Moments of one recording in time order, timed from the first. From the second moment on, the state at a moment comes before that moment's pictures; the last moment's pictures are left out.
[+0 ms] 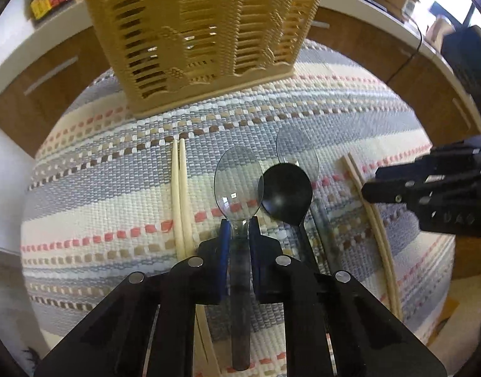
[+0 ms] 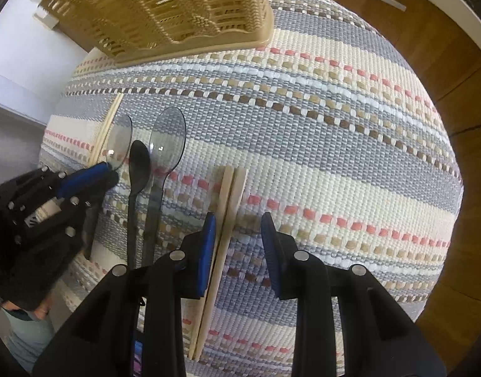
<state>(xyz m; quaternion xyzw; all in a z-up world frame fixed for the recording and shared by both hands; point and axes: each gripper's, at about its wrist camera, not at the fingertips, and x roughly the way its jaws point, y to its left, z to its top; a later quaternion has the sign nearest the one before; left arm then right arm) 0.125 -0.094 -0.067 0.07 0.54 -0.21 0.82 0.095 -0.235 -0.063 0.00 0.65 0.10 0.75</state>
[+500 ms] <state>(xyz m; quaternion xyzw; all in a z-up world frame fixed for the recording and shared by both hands) 0.123 -0.080 -0.057 0.04 0.53 -0.22 0.82 0.081 -0.225 -0.068 -0.01 0.66 0.09 0.75</state>
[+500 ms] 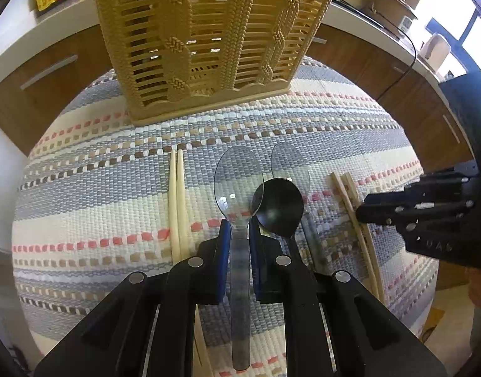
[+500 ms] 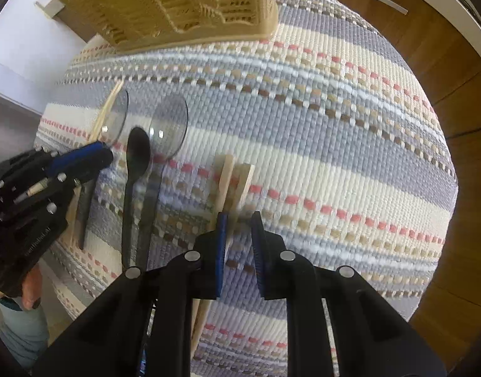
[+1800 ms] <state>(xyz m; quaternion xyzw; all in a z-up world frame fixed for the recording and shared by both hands) 0.137 0.003 0.161 -0.17 0.13 -0.17 0.96 0.082 -0.218 0.177 0.07 0.24 0.19 0.95</state>
